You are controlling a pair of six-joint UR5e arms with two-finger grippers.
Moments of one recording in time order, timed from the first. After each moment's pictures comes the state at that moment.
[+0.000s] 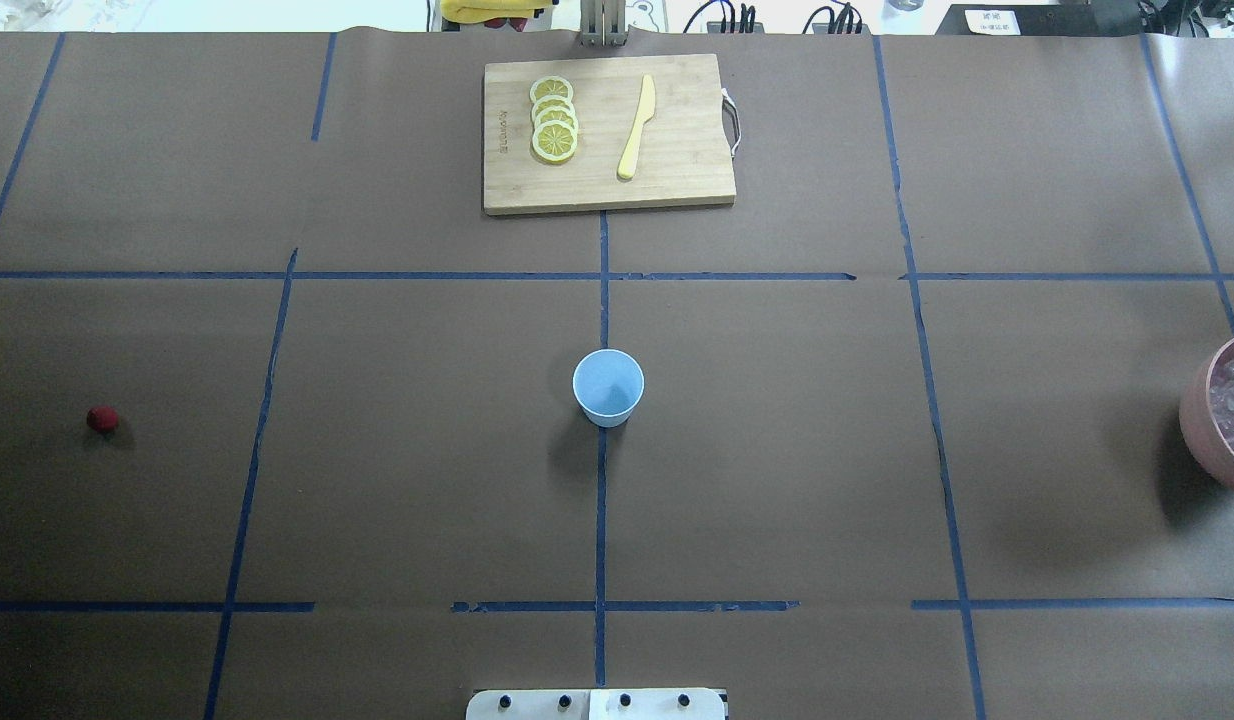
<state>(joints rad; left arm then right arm) -1.63 -1.51 -1.69 -1.40 -2.39 0.15 1.23 -1.78 1.72 -1.25 2.20 -0.10</state>
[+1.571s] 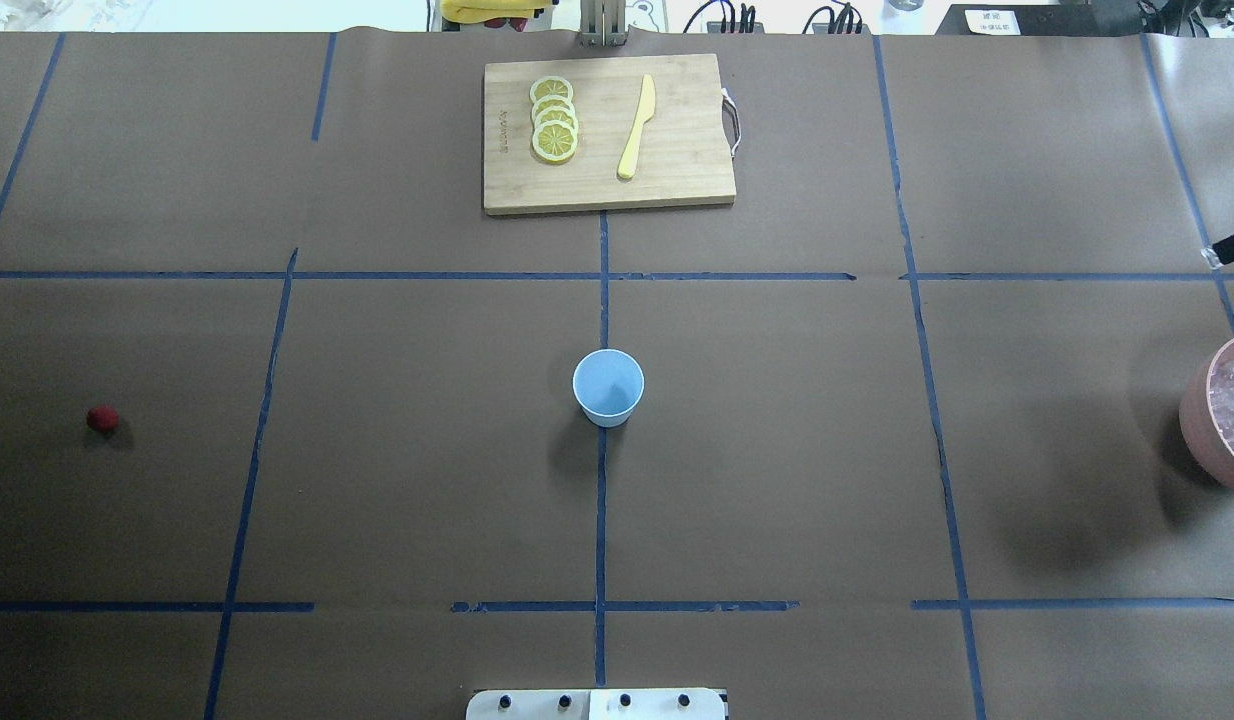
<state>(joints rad) -1.63 -1.48 -1.73 -1.40 -2.39 0.15 1.31 -1.51 2.03 -1.66 2.40 0.17</state>
